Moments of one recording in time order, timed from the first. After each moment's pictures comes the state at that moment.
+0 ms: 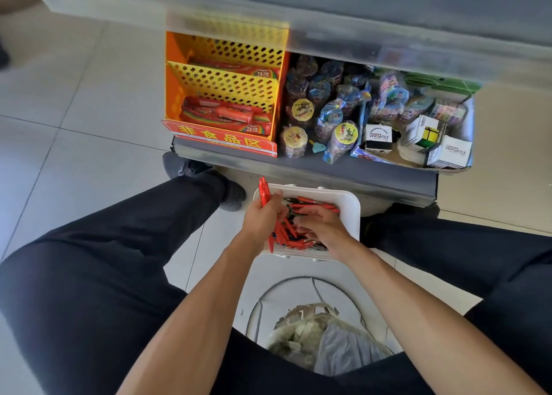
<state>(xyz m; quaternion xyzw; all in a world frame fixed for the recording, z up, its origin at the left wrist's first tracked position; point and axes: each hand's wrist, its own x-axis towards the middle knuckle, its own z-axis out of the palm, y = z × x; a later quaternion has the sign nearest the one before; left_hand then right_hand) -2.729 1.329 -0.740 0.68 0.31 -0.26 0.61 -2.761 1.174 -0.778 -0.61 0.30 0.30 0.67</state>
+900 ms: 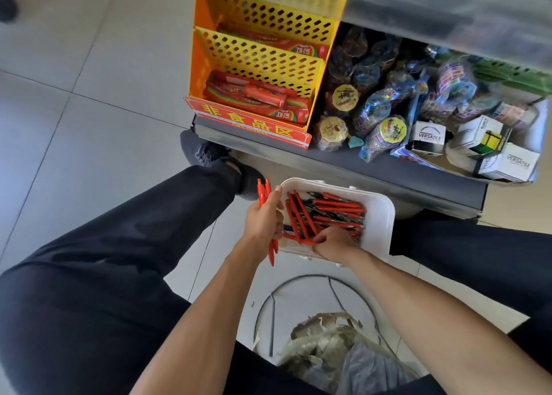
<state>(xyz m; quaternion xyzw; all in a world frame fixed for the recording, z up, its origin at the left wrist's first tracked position) -2.725 1.375 -0.763 0.57 0.41 -0.29 0.66 -2.760 1.198 -0.840 -0.82 0.13 0.48 0.30</state>
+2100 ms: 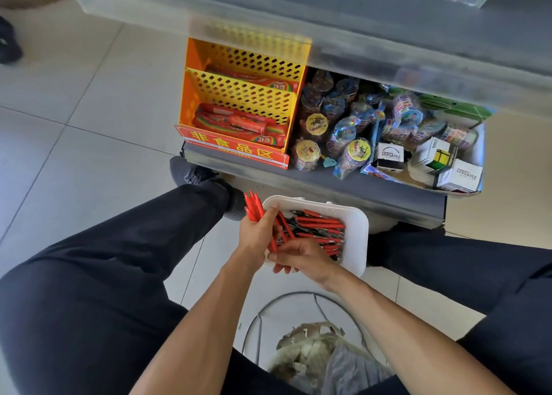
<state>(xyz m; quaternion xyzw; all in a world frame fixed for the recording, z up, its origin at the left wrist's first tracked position) -2.730 1.350 -0.746 0.63 0.38 -0.23 0.64 -2.777 1.217 -0.766 -0.64 0.11 0.39 0.65</state>
